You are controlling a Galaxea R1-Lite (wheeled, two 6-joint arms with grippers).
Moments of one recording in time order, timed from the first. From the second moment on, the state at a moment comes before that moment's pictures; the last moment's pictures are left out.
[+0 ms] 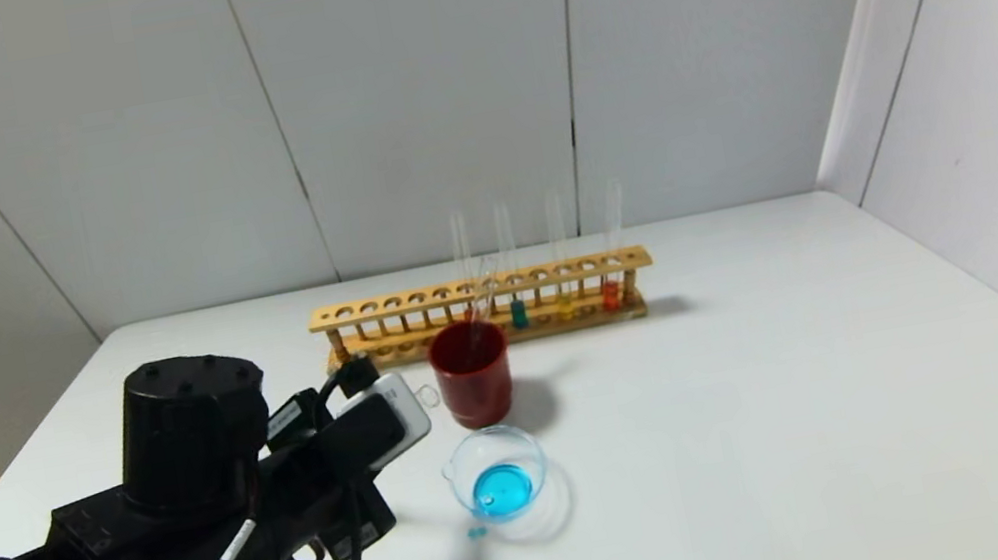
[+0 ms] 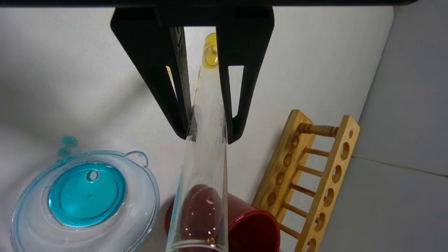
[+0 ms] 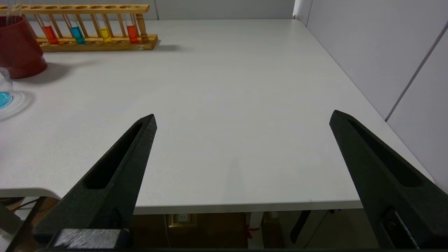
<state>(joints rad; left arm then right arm) -0.60 1.60 -0.55 -0.61 0.09 0.73 0.00 0.00 0.00 0.00 0.00 0.01</state>
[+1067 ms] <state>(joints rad) -0.63 1.63 -0.64 -0.50 0.22 1.01 0.00 0.00 0.00 0.00 0.00 0.01</state>
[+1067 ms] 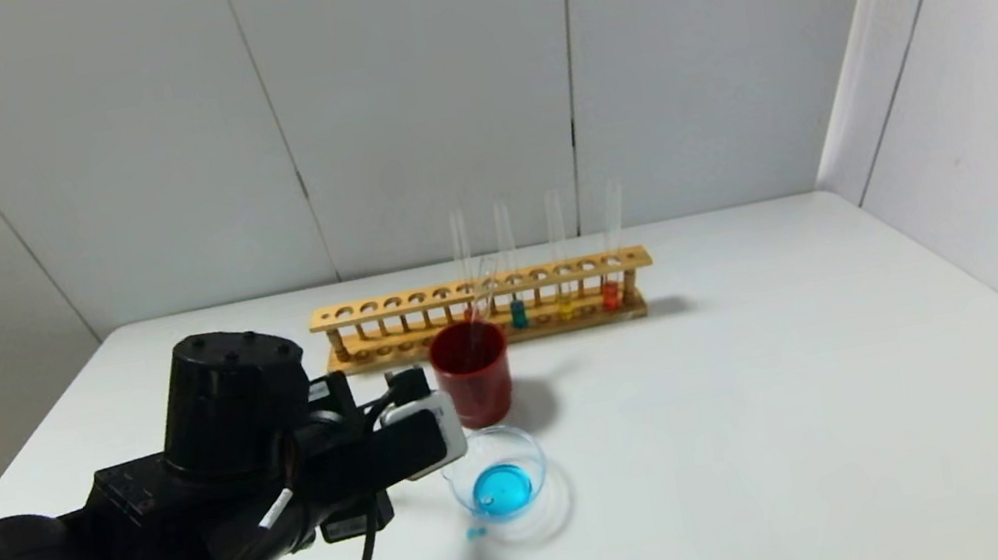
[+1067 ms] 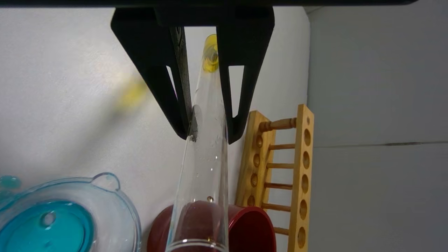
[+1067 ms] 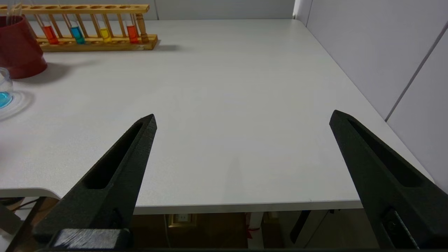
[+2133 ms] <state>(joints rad) -0.68 1.64 -0.78 -0.36 0.36 1.27 0.00 0.00 0.00 0.00 0.00 0.01</state>
